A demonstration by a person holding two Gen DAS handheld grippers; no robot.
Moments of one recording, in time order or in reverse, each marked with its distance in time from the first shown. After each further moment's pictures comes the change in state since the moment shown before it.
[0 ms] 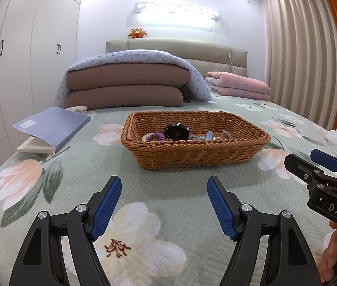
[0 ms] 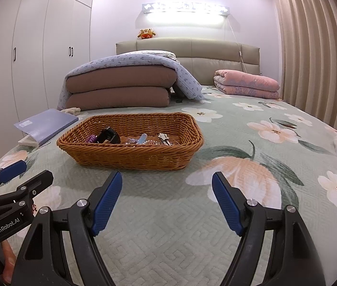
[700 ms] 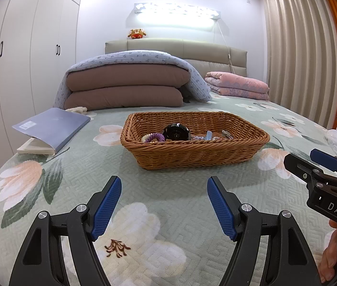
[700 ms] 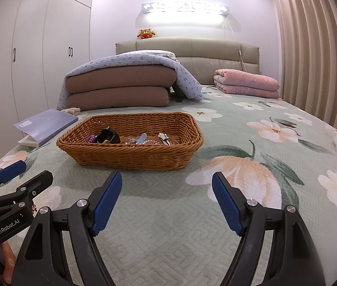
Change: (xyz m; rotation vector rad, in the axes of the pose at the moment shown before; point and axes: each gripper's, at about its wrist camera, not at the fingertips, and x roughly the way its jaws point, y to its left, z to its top) left arm -0.001 0.000 0.000 0.003 -0.001 0.000; right arm 0.001 -0.001 -0.001 0.004 0.003 0.002
